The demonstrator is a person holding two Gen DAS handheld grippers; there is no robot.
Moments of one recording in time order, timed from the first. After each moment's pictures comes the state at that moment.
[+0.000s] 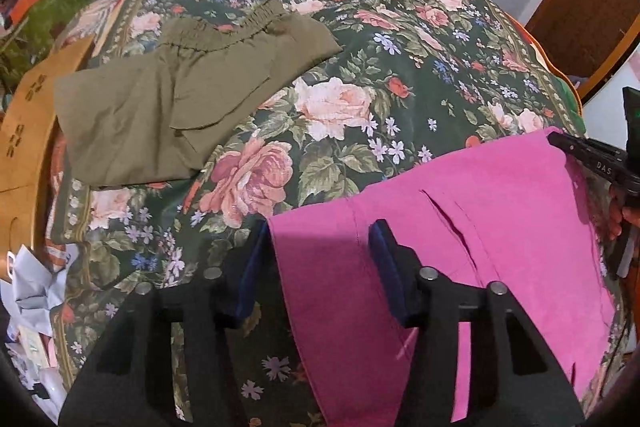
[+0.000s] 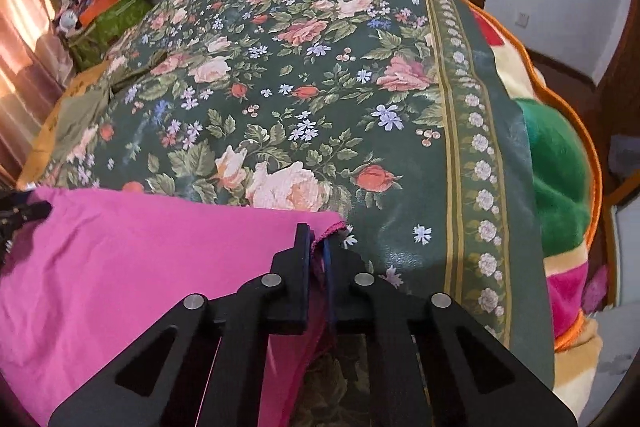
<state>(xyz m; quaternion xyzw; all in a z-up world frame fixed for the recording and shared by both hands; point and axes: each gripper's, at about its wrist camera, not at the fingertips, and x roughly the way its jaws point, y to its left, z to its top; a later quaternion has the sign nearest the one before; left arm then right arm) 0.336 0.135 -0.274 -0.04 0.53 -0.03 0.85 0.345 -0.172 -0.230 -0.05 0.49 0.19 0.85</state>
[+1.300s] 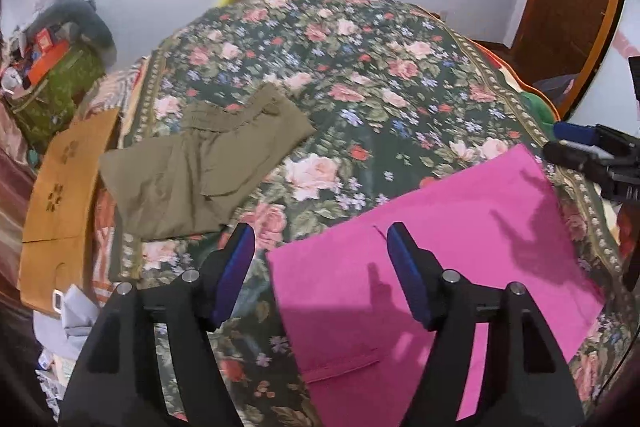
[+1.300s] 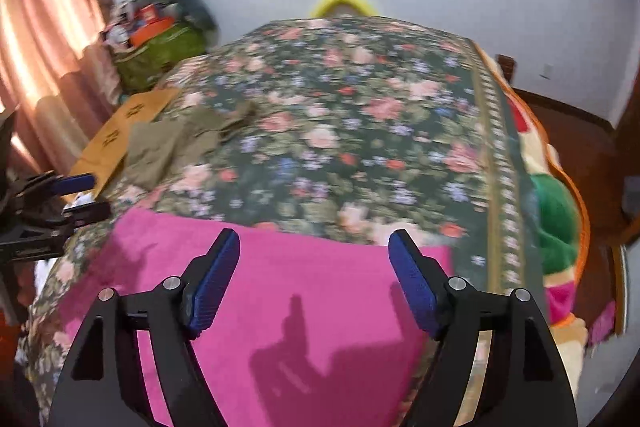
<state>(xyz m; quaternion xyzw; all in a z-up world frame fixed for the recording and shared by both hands) 0.313 0.107 -0.199 0.02 0.46 -0.03 0.89 0.298 -0.109 -0.153 -0.03 0.42 0.26 0.87</state>
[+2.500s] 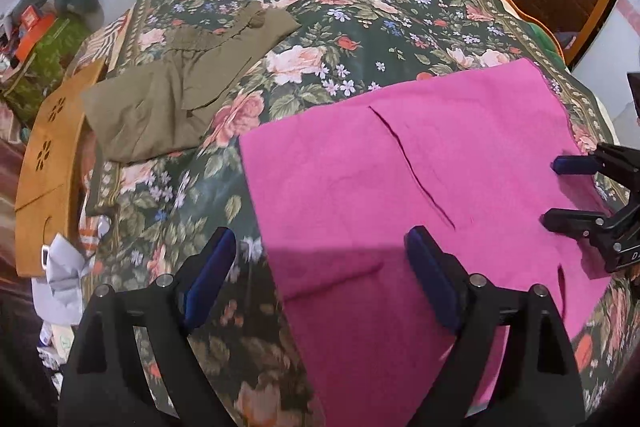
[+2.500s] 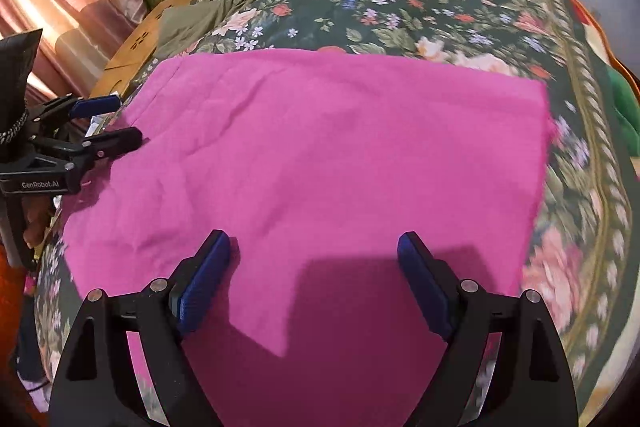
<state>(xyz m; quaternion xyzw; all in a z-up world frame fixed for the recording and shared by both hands) 0.266 0.103 -0.250 0.04 0.54 -0.03 0.84 0.231 -0.103 -0.227 -0.05 0.56 0.30 0.77</state>
